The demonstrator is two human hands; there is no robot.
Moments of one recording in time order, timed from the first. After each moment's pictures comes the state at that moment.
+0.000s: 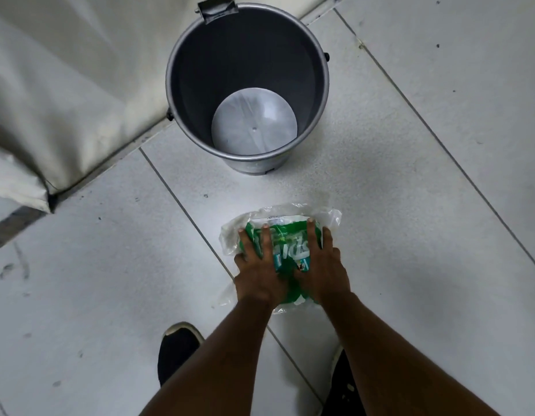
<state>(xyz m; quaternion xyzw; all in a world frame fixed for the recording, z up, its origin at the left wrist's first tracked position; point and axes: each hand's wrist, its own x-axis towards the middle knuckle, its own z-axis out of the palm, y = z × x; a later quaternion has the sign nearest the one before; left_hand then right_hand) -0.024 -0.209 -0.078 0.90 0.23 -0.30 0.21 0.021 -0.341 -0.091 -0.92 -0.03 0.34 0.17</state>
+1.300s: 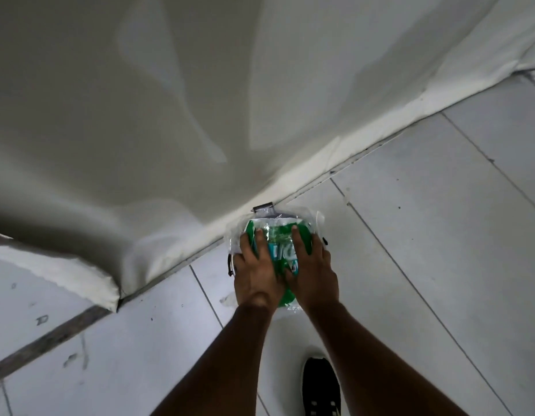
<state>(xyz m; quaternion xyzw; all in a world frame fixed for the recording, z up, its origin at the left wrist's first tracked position) 0.207 -0.091 0.166 0.92 0.27 -0.14 0.23 0.245 -0.197 0.151 -0.96 -0.11 0.19 0.15</state>
